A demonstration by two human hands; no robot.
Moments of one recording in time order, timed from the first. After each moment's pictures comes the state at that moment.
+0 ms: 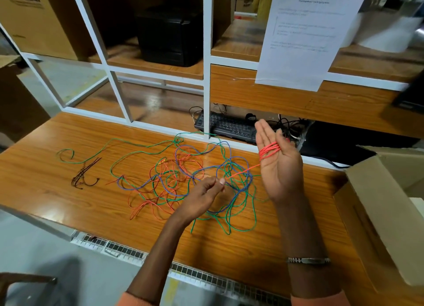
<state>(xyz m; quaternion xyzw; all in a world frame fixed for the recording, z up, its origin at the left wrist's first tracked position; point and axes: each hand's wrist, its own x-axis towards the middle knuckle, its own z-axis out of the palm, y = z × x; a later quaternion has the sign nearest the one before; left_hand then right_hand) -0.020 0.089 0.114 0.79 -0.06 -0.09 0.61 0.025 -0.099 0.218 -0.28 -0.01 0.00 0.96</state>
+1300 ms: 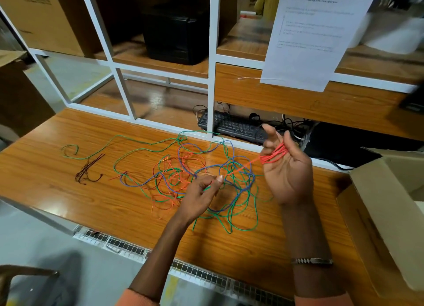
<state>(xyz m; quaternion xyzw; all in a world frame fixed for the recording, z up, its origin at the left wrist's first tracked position) -0.019 0.094 0.098 0.79 -0.06 0.05 0.61 0.014 -0.111 0.218 -0.25 -0.07 0.10 0.96</state>
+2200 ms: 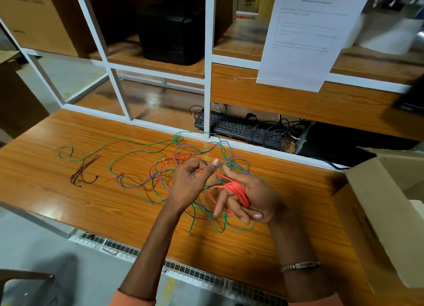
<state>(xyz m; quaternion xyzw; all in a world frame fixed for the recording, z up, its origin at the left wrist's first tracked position) -0.007 0.105 0.139 0.75 -0.02 0.11 0.65 0.000 -0.086 0.182 -0.48 -0.18 0.54 0.66</state>
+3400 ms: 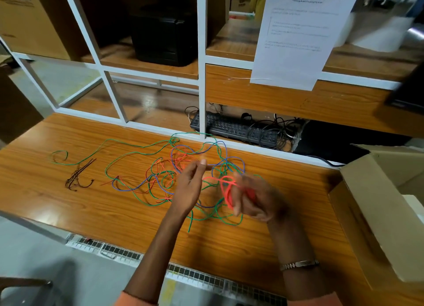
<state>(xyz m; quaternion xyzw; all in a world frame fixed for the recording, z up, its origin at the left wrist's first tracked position) 0.001 0.093 0.111 0.76 0.02 0.08 0.65 -0.015 -0.097 0.182 -0.48 -0.29 0.37 0.74</state>
